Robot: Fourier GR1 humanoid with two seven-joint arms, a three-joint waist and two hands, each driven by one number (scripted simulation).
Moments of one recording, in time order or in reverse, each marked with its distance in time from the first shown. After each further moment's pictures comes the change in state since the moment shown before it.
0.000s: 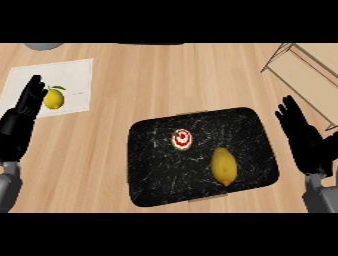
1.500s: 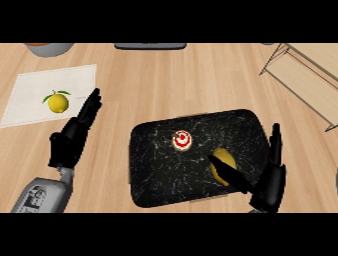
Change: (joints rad) left arm 0.005 -0.197 -0.180 -0.041 -0.098 0.043 0.127; right arm 0.157 0.201 0.347 -0.188 0.702 -0.888 0.202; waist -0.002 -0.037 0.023
